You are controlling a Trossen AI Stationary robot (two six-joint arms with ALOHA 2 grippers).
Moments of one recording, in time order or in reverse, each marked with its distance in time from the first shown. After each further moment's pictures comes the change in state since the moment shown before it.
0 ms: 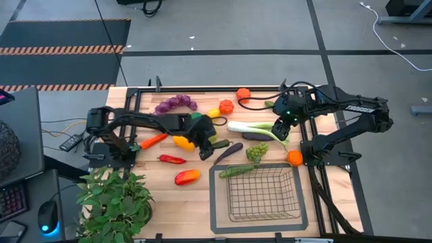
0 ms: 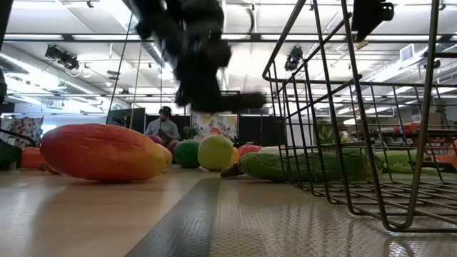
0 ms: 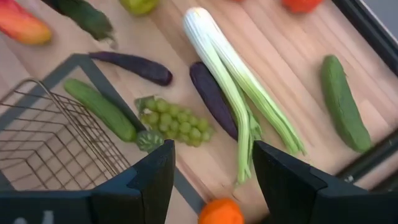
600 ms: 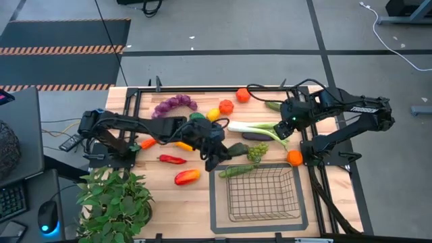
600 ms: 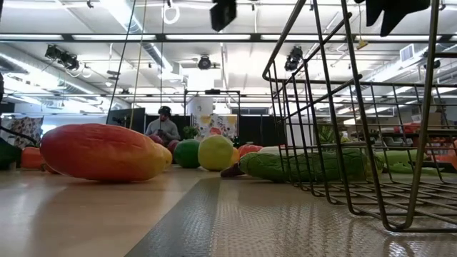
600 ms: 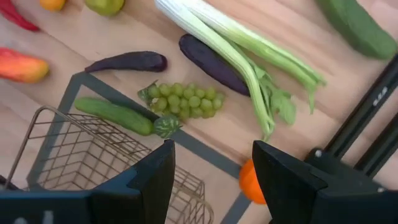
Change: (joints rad) left arm -0.199 -0.036 0.237 0.140 -0.045 -0.038; right arm 0.094 -0.026 0.000 -0.097 -0.013 0.480
